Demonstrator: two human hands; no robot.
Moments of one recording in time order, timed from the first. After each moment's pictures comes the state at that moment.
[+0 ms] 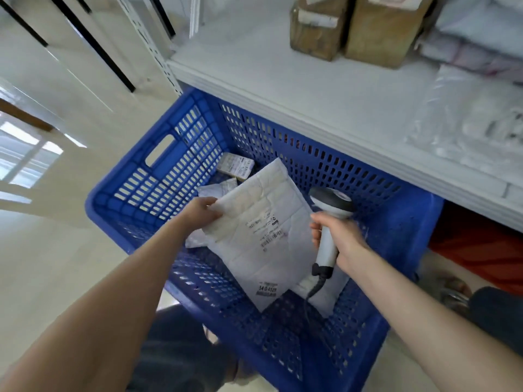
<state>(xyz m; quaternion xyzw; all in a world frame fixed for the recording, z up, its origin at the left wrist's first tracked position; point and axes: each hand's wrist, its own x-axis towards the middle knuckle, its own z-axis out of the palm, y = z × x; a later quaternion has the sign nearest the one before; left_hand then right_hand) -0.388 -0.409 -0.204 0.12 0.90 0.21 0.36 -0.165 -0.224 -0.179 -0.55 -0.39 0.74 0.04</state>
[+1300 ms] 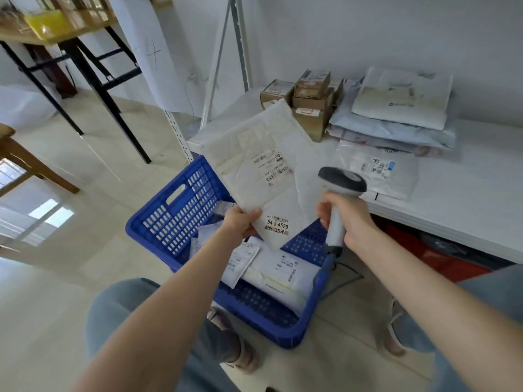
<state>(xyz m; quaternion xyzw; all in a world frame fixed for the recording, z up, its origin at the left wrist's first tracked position) -0.208 -0.368 -0.046 0.03 0.69 0.61 0.39 -0.037 -0.237 0.013 -0.47 -0.45 0.73 0.21</state>
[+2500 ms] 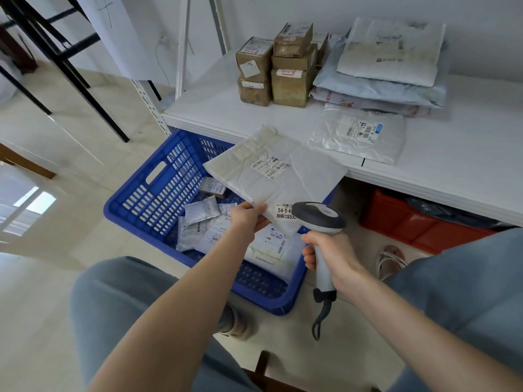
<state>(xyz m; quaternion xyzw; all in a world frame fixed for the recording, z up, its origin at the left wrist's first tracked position) -0.158 -0.347 -0.098 -0.08 0.67 0.62 0.40 0.024 -0.301 -0.041 -0.54 -0.45 0.70 0.11</state>
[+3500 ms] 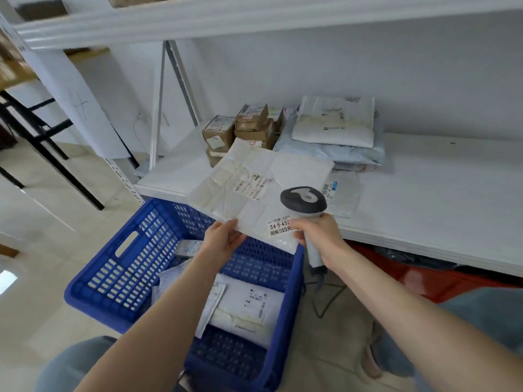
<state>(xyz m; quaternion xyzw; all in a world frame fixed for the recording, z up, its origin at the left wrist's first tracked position) -0.186 -0.279 -0.025 -0.05 0.62 0.68 0.39 -0.005 -0.180 0.015 -0.45 -0.53 0.68 0.23</state>
